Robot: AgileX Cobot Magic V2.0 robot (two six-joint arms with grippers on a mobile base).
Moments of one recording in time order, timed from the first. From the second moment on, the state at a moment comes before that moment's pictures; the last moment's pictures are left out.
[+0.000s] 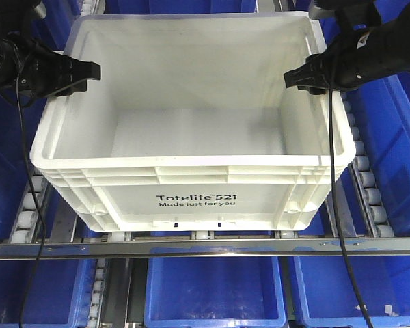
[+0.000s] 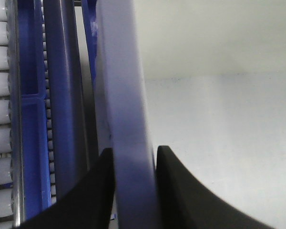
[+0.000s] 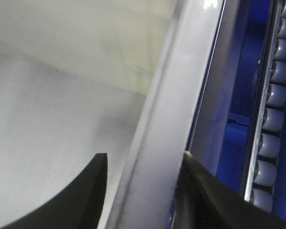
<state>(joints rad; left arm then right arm) -0.20 1.56 -1.25 -0.25 0.61 0.03 0.20 1.61 -1.32 0.07 0.60 -0.12</state>
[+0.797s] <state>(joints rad) -0.20 1.56 -1.25 -0.25 0.60 0.06 0.20 1.62 -1.32 0.05 0.60 -0.12</state>
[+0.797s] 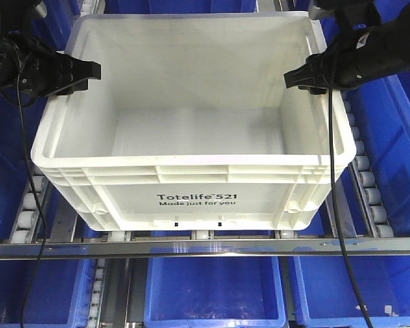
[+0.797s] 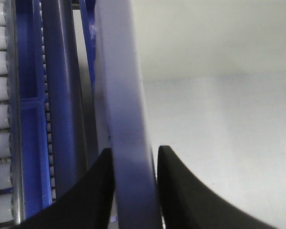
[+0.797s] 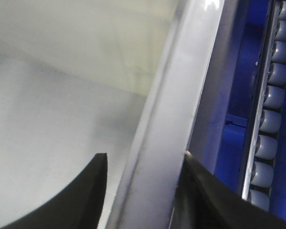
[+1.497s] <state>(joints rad) -0.20 1.53 -1.26 -0.25 0.55 0.10 0.20 1.59 -1.32 0.01 0.55 -0.12</state>
